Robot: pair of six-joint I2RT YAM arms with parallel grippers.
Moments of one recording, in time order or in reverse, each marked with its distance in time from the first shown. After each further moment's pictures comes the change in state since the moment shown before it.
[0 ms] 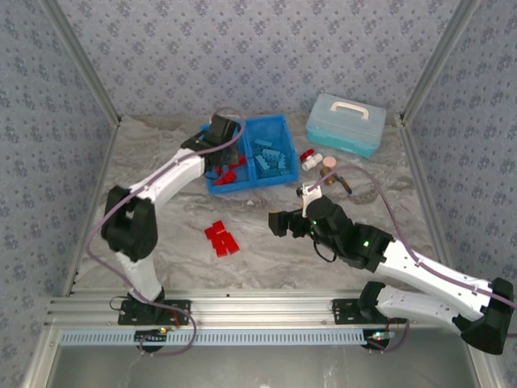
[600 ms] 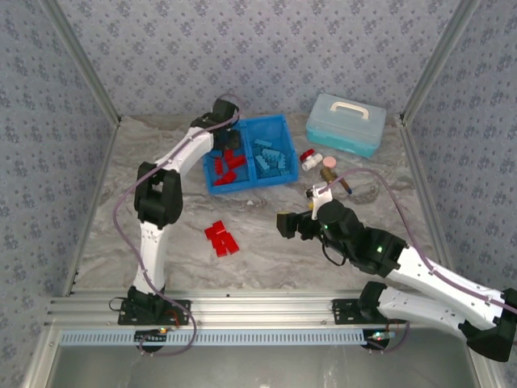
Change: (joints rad) left arm 0.106 0.393 0.431 -0.124 0.115 -0.004; right arm 0.003 -0.092 0.000 -0.072 0.030 0.001
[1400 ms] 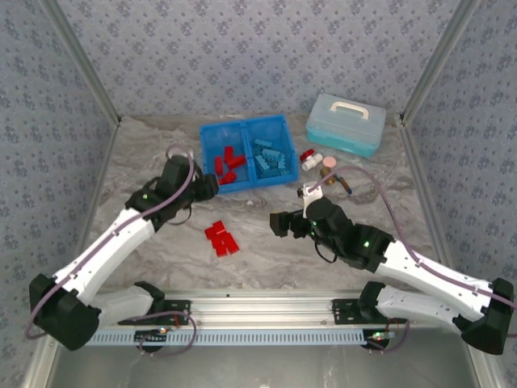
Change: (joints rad) left arm -0.145 -1.145 -1.075 0.105 -0.022 -0.266; right arm -0.001 0.103 0.000 0.061 -0.010 -0.006
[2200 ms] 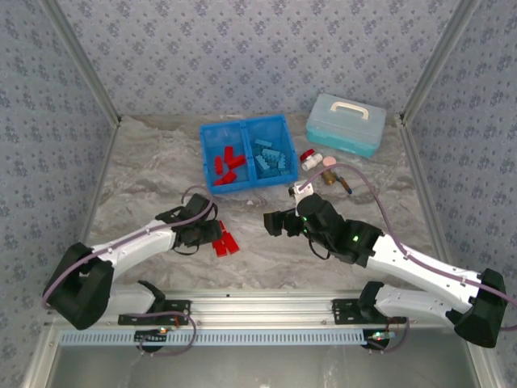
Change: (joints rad) left arm -0.062 0.178 -0.316 0.109 0.062 -0.147; right arm -0.011 0.077 0.019 0.024 -0.030 -0.021
